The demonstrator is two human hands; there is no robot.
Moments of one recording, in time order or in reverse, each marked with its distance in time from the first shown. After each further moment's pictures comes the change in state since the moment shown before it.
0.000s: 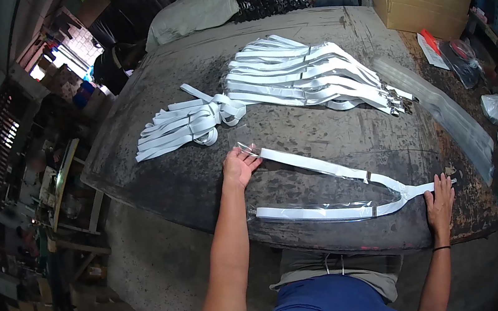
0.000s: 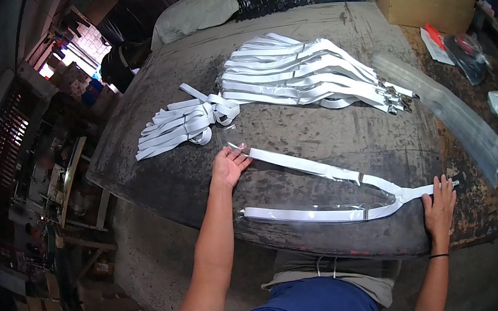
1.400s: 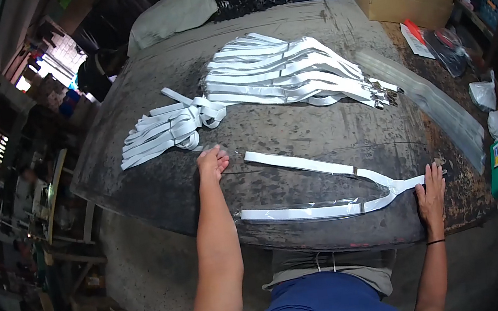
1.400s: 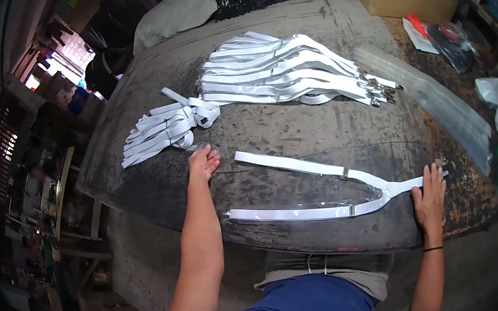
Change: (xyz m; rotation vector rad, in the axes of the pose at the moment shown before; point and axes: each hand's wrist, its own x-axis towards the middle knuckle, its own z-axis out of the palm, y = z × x) left_hand 0.040 0.020 -0.015 0.494 0.303 -0.005; right_hand -0.002 0.004 -0.004 0.086 0.010 -0.048
